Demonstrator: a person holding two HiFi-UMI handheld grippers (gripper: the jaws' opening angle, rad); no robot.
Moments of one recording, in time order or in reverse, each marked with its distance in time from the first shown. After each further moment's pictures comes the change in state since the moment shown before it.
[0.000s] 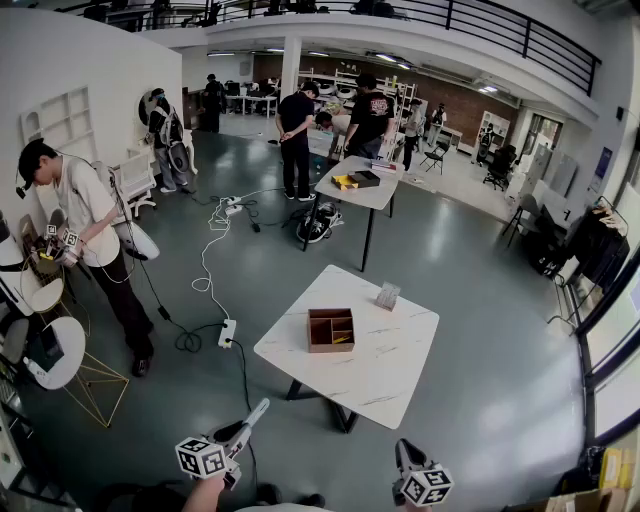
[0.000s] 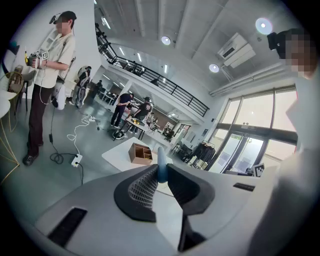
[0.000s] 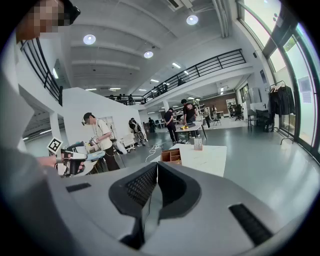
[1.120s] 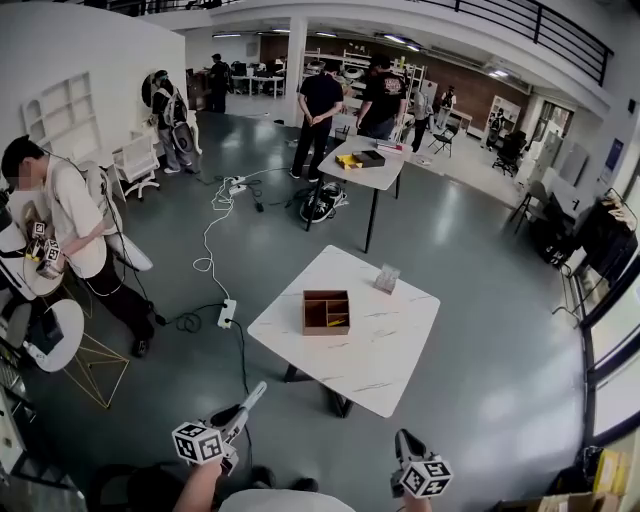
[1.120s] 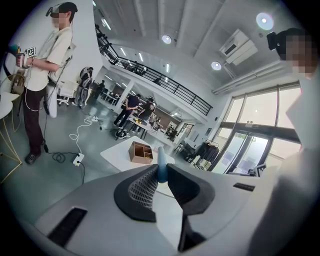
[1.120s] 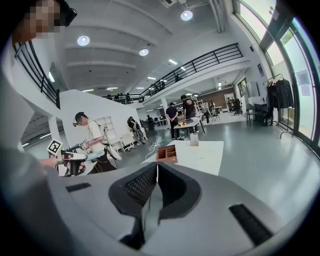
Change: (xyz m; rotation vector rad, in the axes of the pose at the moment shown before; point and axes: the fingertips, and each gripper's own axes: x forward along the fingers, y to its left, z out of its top) left arm 0.036 -0.016 -0.014 -0.002 -0.002 0.040; right arm 0.001 -0.051 -0.012 0.041 0.034 0.004
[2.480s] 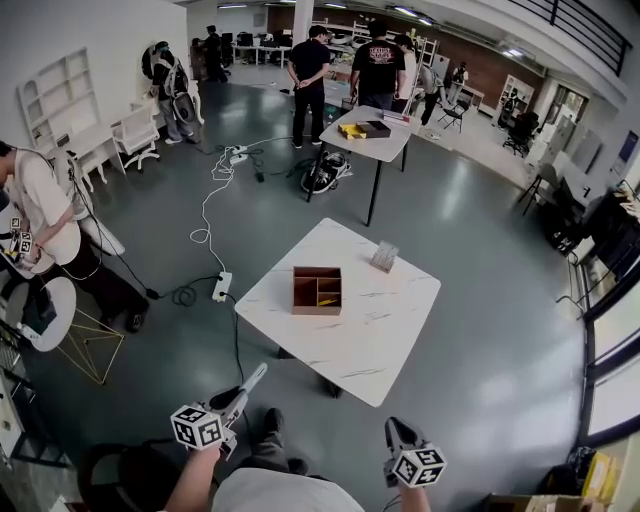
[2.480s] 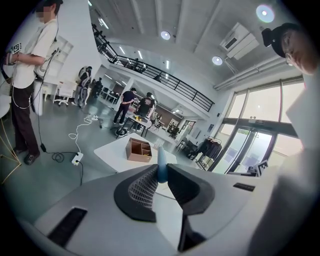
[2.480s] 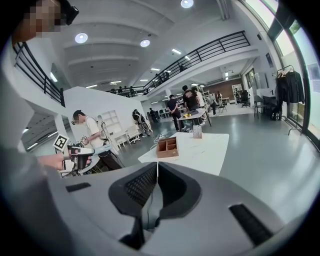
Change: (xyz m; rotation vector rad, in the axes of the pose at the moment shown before) left arm 0.067 -0.021 -0.012 0.019 0.027 0.026; right arm 0.035 -0.043 -0.010 -0.003 0.099 0.083
